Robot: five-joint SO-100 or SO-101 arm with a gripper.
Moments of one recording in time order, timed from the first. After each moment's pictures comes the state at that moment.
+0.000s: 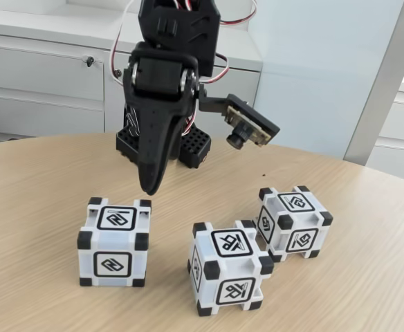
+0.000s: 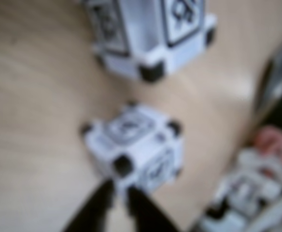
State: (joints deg) arm 32.2 184.7 158.6 72.9 4.1
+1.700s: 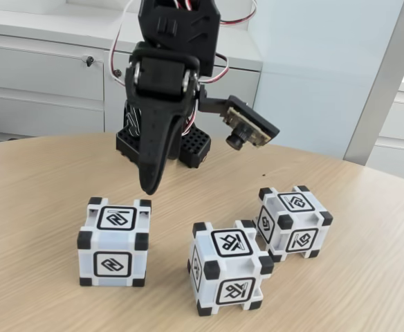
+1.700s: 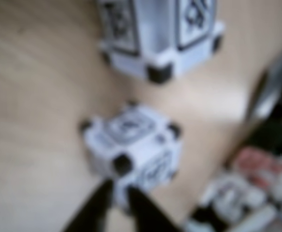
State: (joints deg) arm 32.2 184.7 158.6 72.9 -1.3
